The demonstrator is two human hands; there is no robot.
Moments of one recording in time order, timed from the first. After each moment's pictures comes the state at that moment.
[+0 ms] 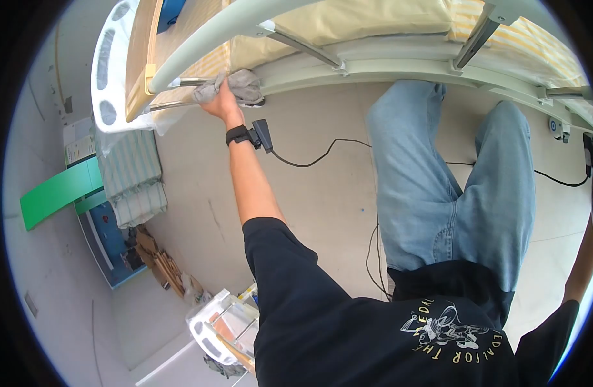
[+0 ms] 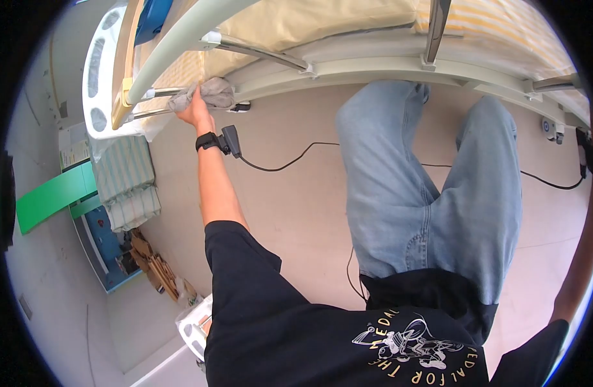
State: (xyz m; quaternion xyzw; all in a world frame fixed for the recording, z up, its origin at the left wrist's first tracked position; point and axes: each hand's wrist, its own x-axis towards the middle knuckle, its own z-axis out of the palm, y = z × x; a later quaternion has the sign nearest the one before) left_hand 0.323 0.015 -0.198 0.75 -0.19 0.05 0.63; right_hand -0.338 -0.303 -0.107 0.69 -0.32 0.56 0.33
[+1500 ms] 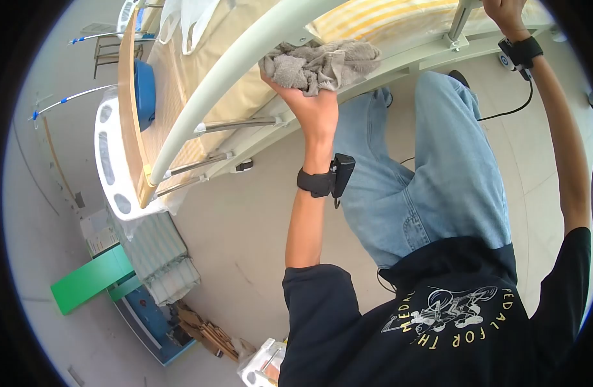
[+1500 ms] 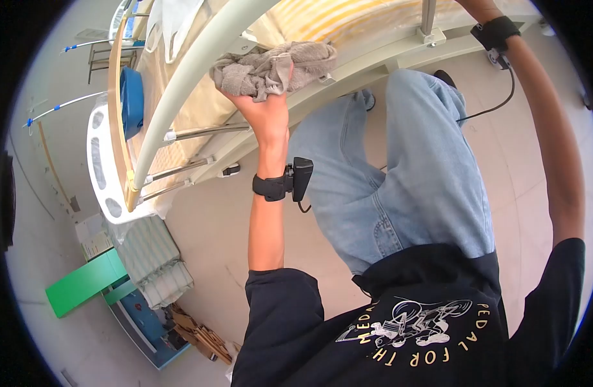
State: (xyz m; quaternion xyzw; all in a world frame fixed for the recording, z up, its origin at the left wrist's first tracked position) left_hand -0.032 -0.117 -0.159 0.51 -0.52 -0.21 0.64; right_hand -0.349 -0.290 -0.113 0.68 -0.36 0.56 0.30
